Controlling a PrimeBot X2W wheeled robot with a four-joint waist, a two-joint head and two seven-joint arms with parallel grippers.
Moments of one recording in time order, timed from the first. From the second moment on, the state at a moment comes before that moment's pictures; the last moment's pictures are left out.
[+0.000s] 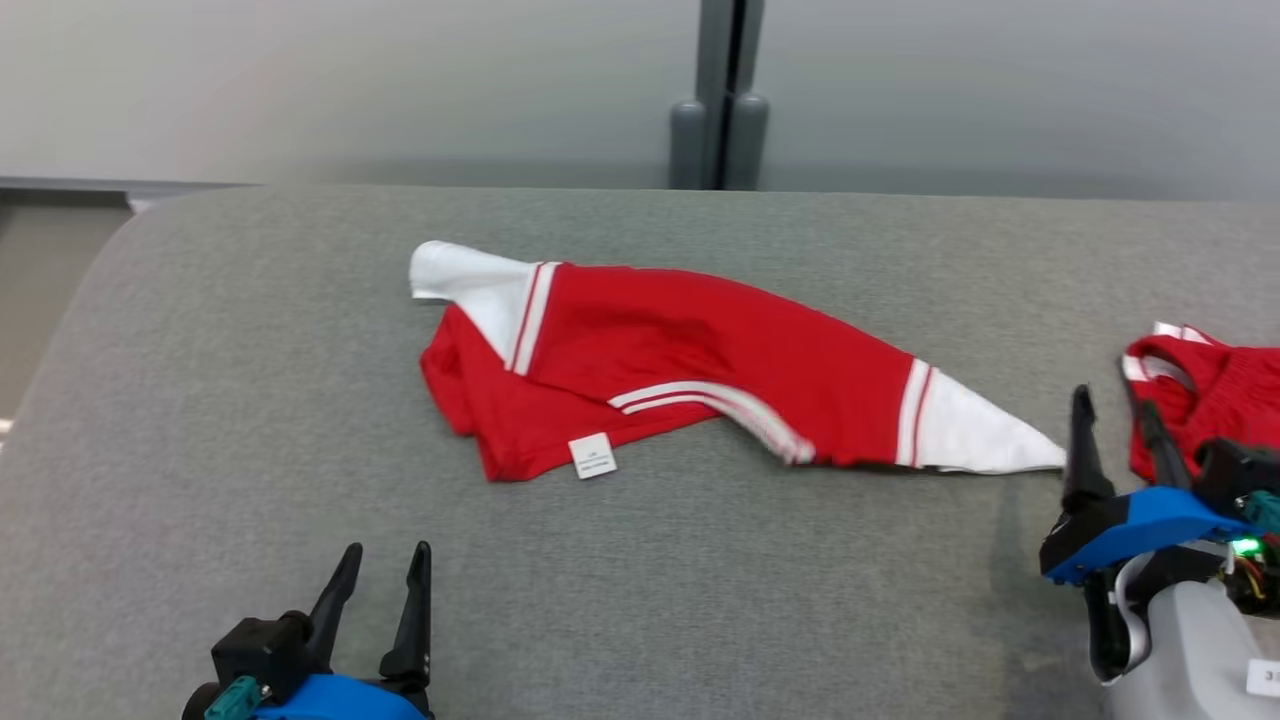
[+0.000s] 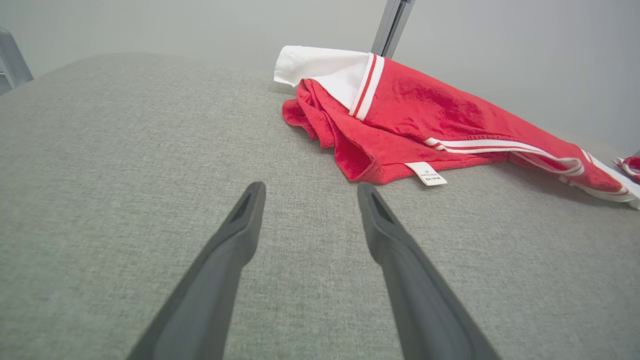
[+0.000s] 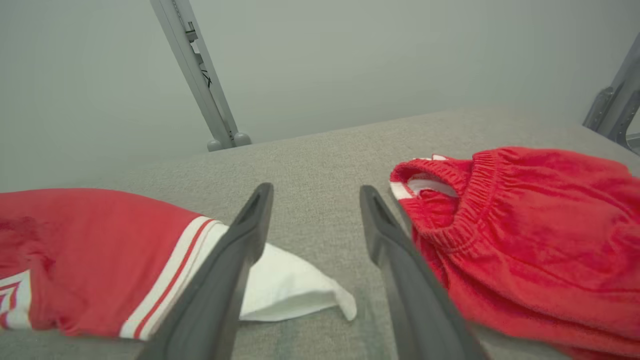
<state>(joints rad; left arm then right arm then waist) -0.05 0.19 -0.24 0.41 -0.44 -0.13 -0.26 -0.43 -0.05 -0.33 0.72 0.06 0.13 -0.26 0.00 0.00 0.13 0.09</state>
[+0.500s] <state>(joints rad) -0.10 0.23 -0.32 0.45 -0.52 -0.13 -0.26 -0.28 -0.05 -0.05 0.46 0.24 0.13 -0.26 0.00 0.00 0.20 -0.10</state>
